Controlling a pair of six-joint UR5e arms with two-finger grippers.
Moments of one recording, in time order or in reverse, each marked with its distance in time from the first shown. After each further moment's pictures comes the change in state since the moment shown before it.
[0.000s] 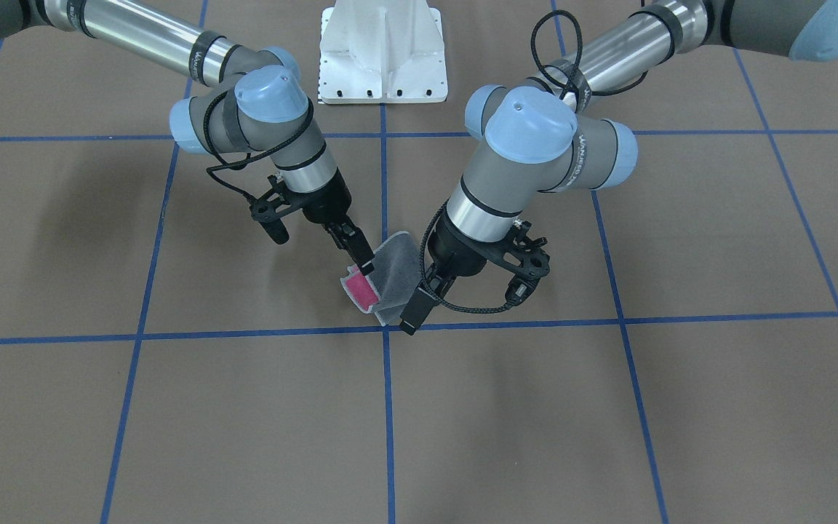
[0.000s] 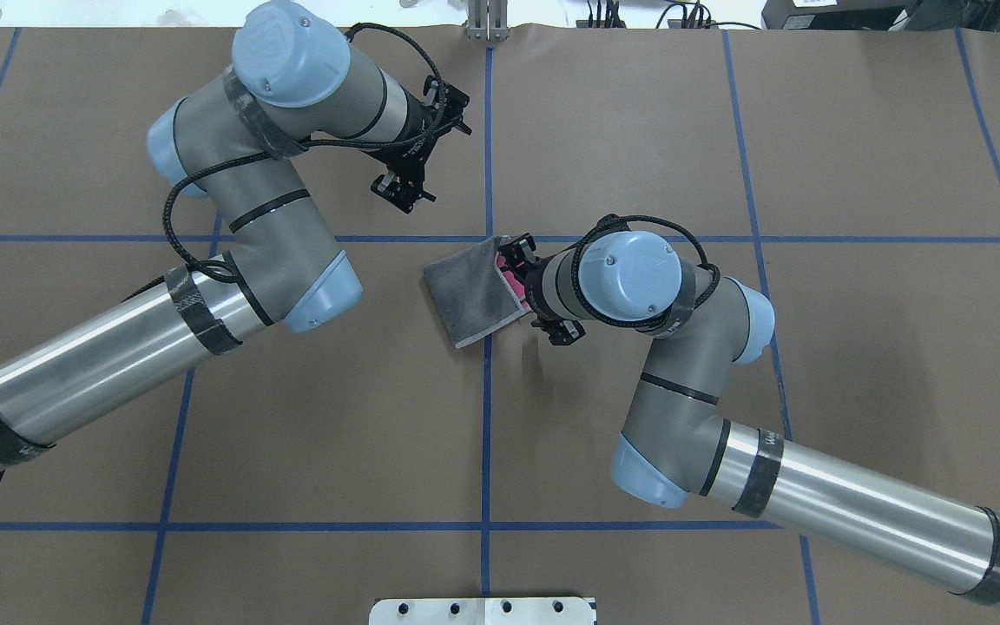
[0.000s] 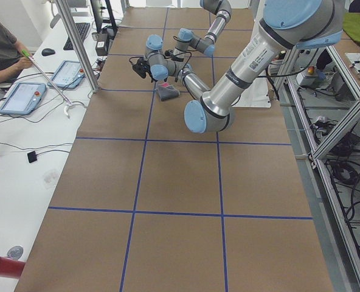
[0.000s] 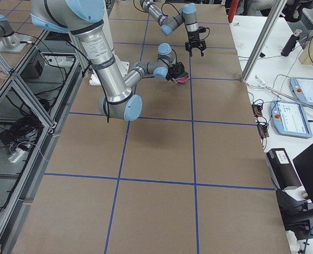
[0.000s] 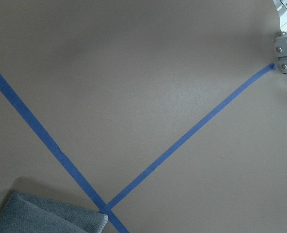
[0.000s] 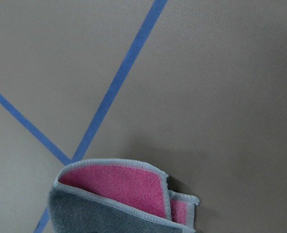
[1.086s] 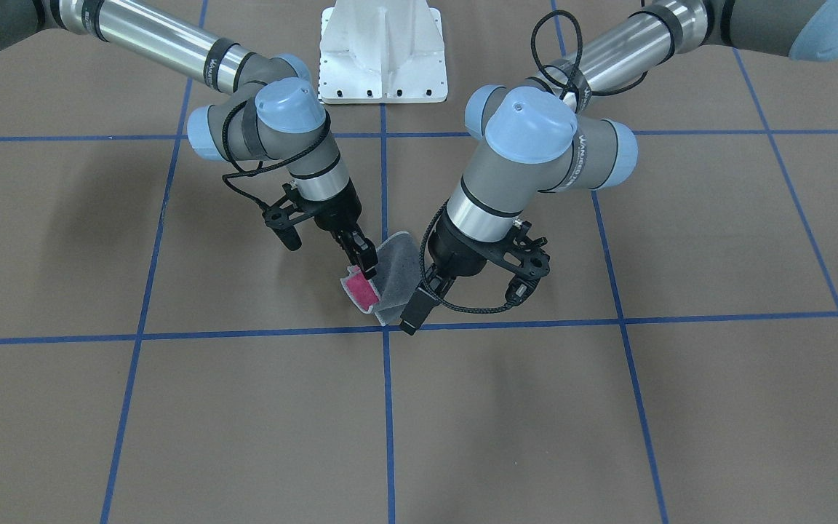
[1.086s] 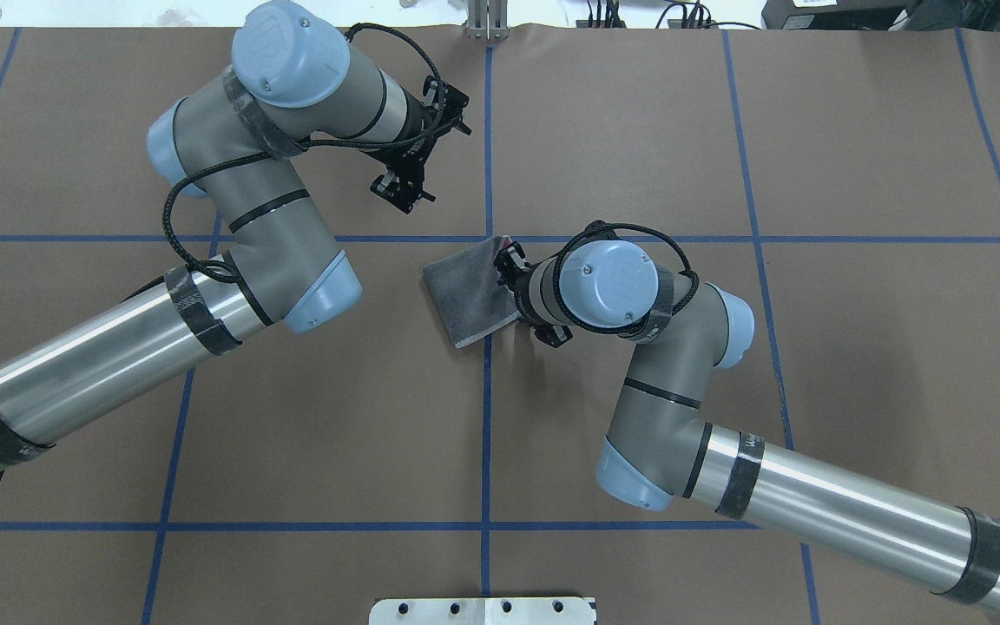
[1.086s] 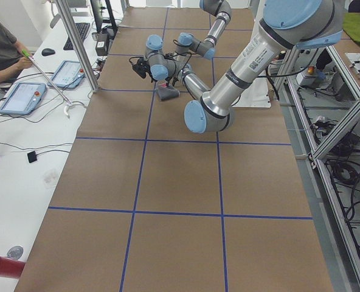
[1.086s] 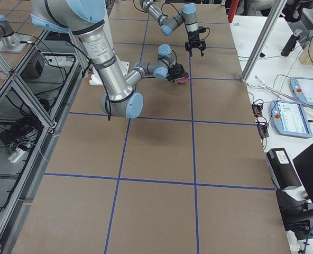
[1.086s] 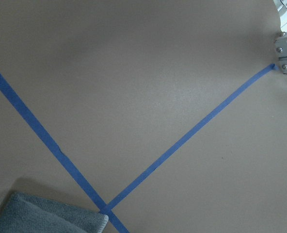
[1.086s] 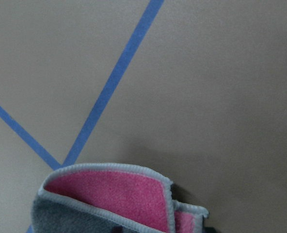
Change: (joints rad) left arm 0.000 0.000 0.000 0.000 0.000 0.000; right arm -0.016 0.022 -0.040 0.000 -0.019 -0.005
